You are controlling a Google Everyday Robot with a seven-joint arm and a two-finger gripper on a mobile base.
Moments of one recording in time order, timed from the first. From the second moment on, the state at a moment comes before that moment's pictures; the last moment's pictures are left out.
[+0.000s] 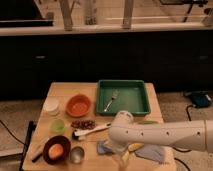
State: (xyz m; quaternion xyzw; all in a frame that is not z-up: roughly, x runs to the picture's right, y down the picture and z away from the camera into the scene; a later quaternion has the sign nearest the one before) arm 0.061 0.347 0.737 -0.37 -0.17 -0.33 0.85
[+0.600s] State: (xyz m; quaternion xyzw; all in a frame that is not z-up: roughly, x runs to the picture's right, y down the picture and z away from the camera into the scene) arm 0.060 0.347 0.737 -0.37 -0.17 -0.33 0.85
